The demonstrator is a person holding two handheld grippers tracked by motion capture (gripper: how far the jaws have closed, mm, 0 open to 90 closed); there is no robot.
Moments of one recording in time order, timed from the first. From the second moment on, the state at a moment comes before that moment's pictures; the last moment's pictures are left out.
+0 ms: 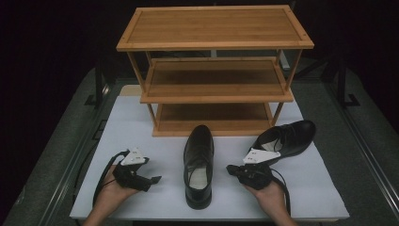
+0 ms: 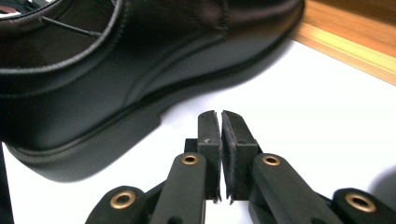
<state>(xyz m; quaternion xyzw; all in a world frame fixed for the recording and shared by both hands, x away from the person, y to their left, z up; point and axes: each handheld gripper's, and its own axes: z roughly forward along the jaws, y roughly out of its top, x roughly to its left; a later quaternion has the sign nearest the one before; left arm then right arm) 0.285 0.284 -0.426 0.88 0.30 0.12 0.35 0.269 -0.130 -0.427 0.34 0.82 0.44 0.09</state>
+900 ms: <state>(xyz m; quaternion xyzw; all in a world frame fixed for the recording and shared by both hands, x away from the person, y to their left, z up) 0.270 0.325 -0.451 0.86 0.35 0.15 0.34 0.251 -0.252 -0.423 0.43 0.79 0.41 0.14</state>
